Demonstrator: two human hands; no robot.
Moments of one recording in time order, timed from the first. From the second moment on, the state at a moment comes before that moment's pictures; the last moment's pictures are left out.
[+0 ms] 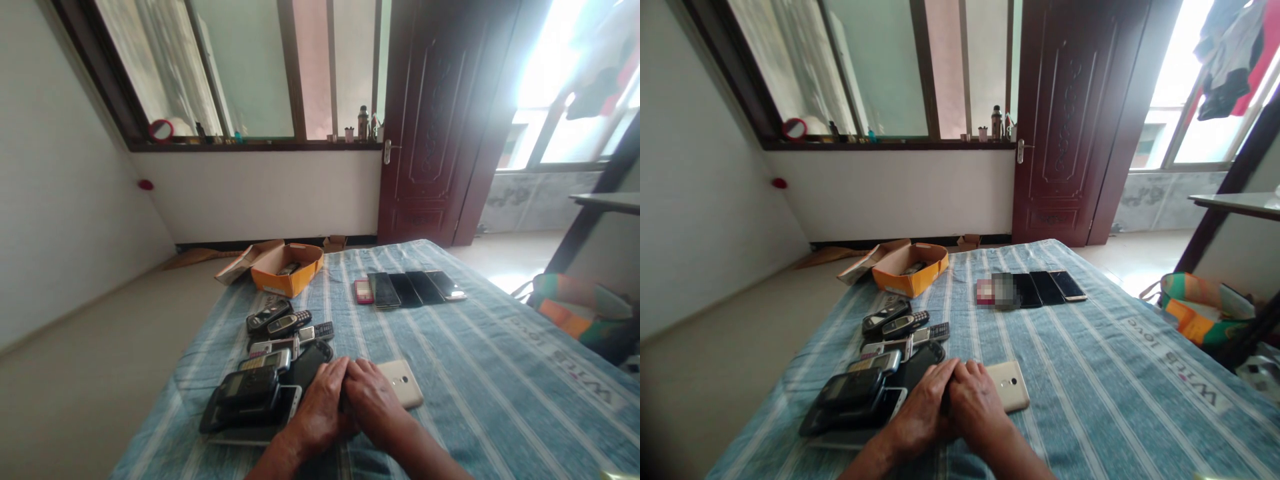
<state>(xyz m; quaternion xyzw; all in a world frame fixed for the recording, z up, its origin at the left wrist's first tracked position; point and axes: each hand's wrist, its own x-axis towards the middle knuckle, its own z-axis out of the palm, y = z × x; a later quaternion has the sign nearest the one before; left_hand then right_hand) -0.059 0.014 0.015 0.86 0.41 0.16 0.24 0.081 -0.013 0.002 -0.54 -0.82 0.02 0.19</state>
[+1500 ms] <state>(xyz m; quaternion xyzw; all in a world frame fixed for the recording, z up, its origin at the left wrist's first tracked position) -0.055 0.008 0.025 0.87 0.41 0.14 0.24 0.127 -0.040 -0.058 -0.63 -0.71 -0.21 0.23</state>
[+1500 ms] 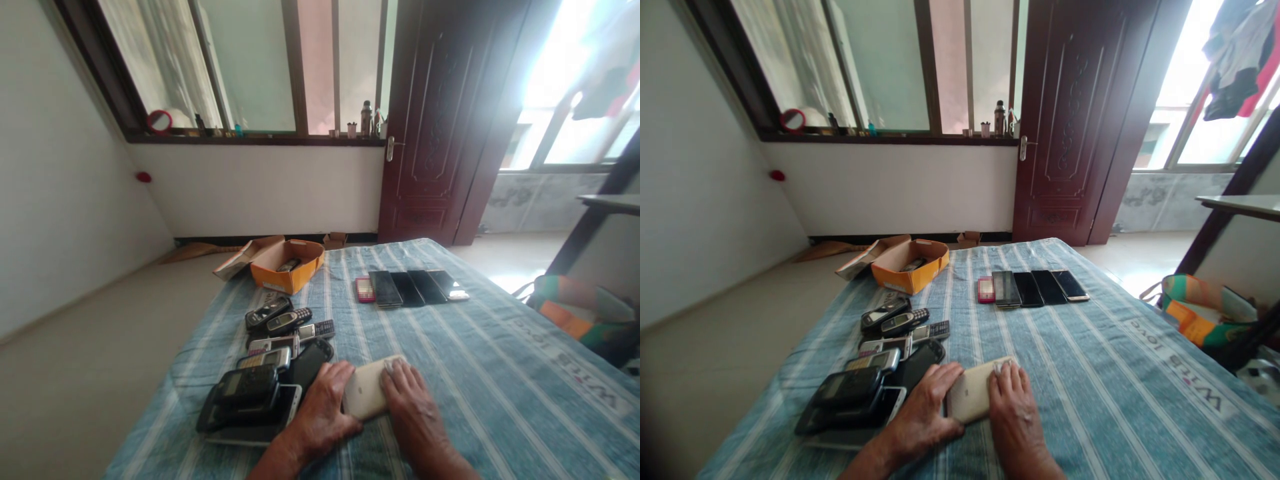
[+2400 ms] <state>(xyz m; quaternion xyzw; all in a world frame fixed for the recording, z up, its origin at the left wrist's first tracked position) -0.057 0.012 0.020 0.89 0.38 0.14 0.22 0.108 -0.046 -0.034 -0.41 -0.86 -0.13 0.27</state>
